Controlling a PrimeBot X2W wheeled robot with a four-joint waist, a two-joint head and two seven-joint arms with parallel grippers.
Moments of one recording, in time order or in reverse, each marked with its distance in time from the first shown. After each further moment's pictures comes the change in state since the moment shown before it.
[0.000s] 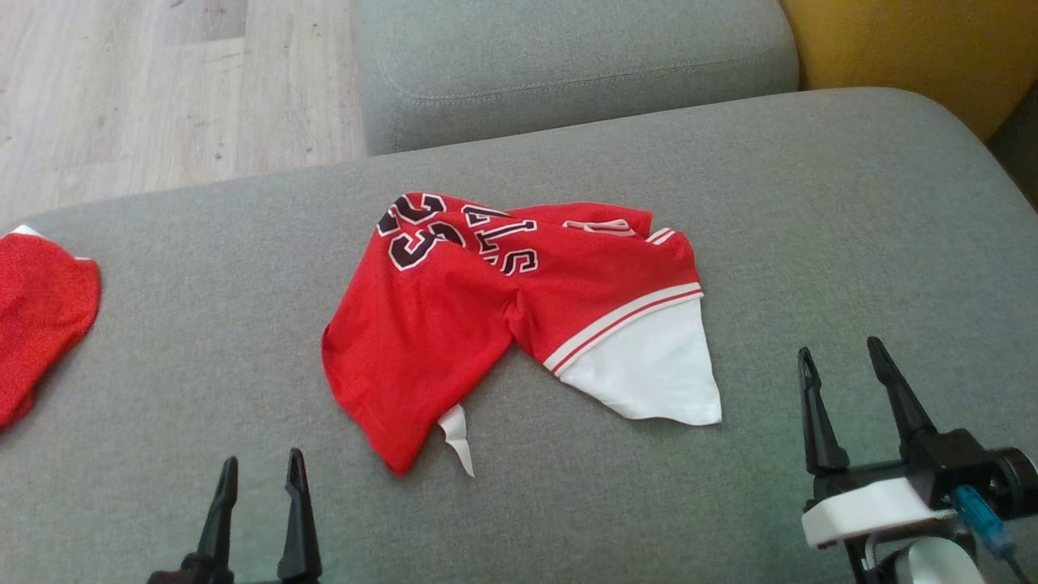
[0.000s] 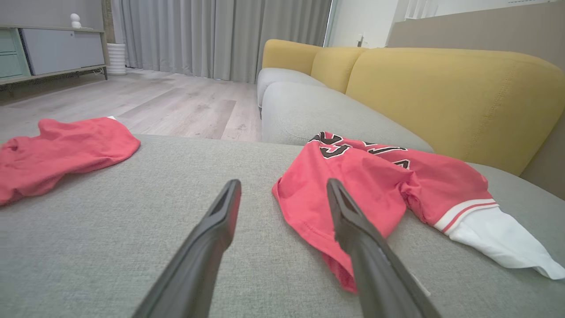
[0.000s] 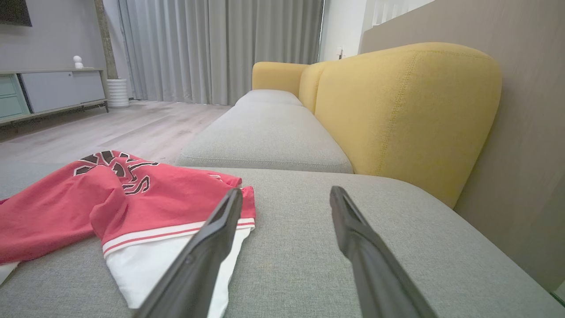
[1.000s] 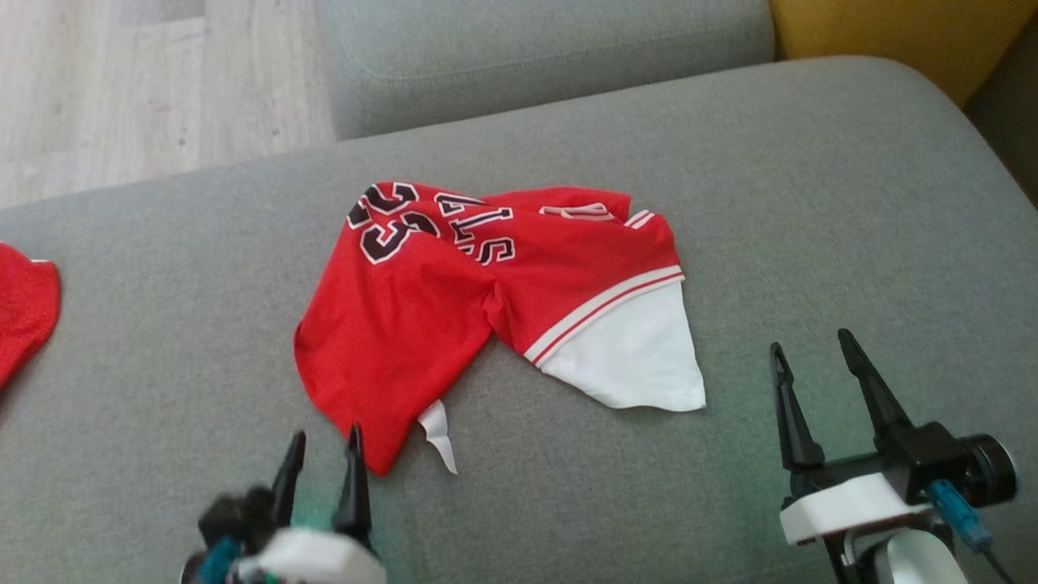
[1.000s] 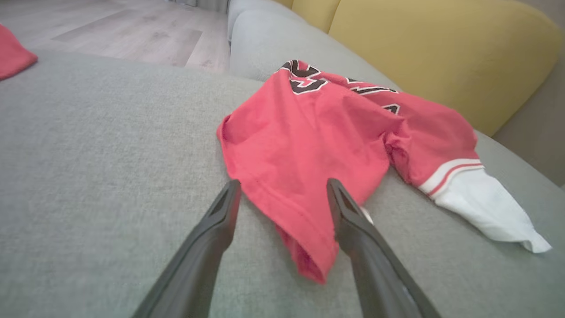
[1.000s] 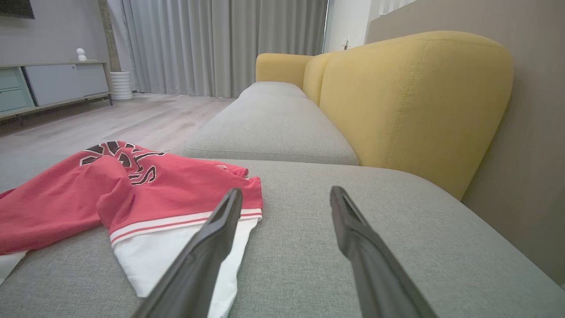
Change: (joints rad) left arm -0.197 -0.015 -0.113 0.294 -0.123 -0.028 0.047; right arm -0.012 0.000 0.052 -0.006 0.000 0.000 0.000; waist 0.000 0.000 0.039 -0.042
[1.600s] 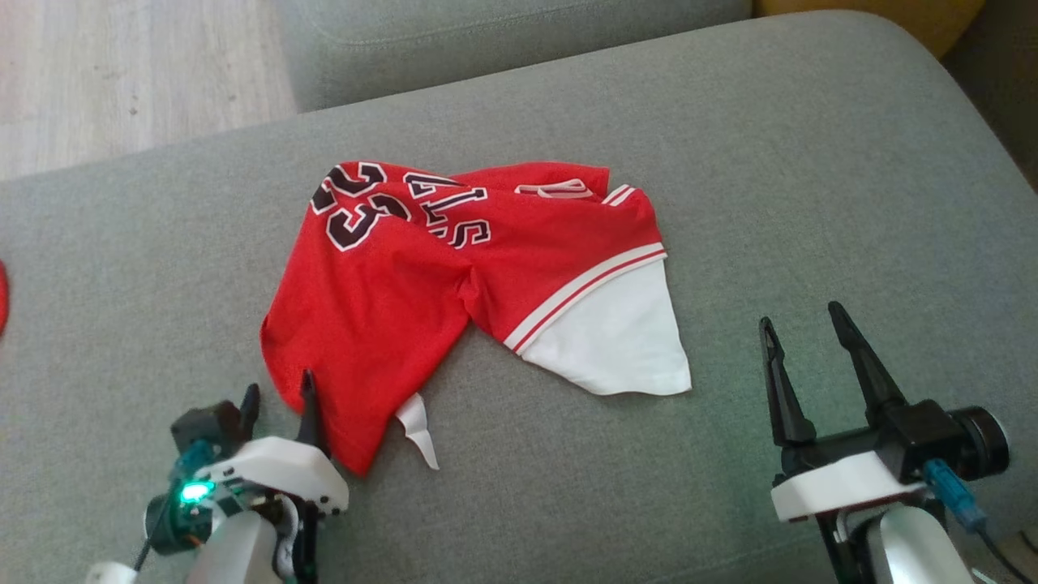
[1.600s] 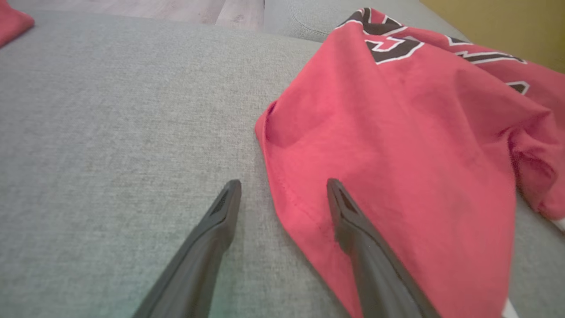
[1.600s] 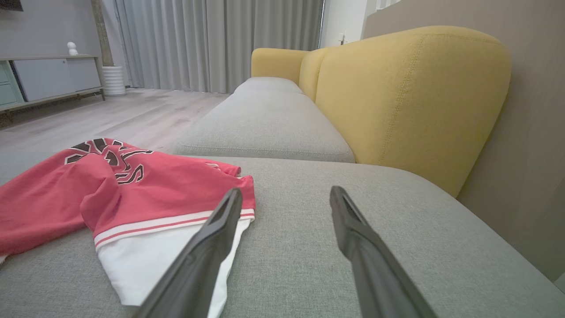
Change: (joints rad) left arm -0.302 0.021 0.041 0.342 -0.053 0.084 0.087; right arm -0.045 0.000 0.026 -0.008 0.002 0.000 0.000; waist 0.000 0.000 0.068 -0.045
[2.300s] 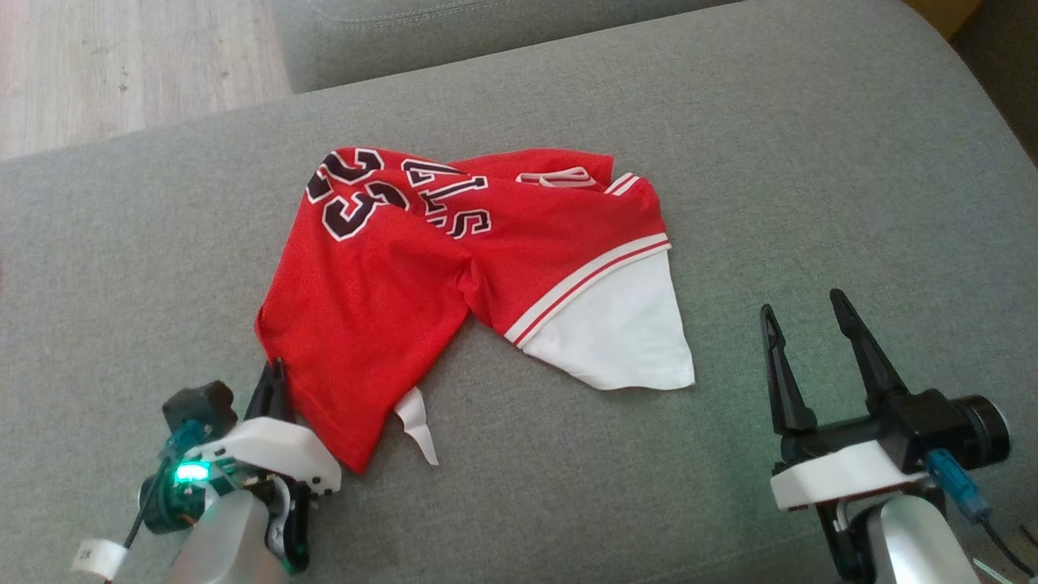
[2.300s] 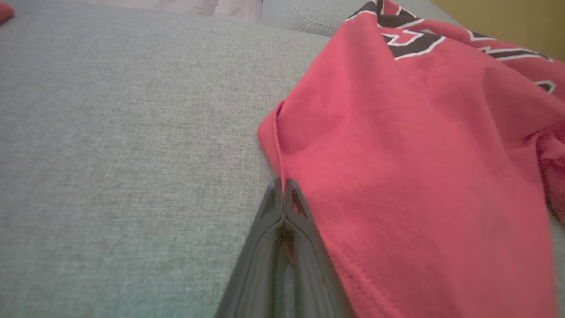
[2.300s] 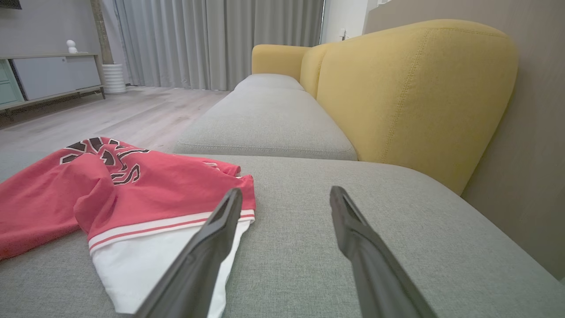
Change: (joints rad) left arm -0.099 0.013 -0.009 0.135 -0.012 -0.038 -0.044; right arm -0.023 0.000 0.001 -0.002 0.010 0.000 0.000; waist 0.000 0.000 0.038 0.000
